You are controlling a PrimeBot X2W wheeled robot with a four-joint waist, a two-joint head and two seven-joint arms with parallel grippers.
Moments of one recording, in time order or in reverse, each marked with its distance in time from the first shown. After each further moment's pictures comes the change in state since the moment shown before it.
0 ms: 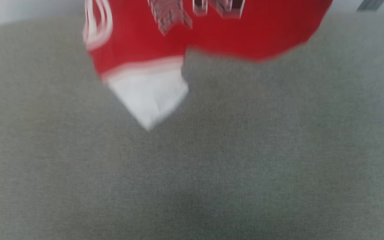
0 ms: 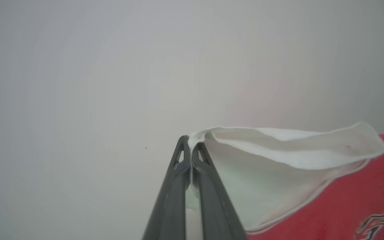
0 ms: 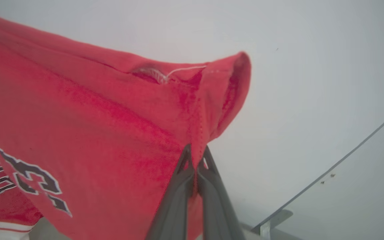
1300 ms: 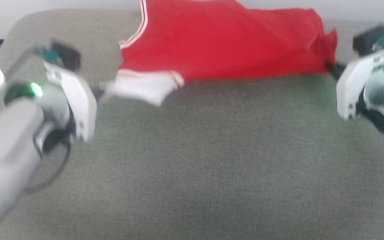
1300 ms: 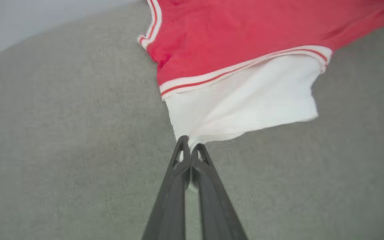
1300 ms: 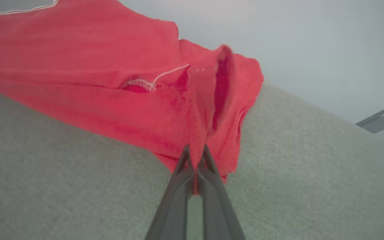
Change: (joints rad) left arm 0.662 0.099 -0.206 -0.245 -0.312 -0.028 0.153; right arm 0.493 -0.068 0.104 -0.028 0.025 0.000 -0.160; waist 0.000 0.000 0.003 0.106
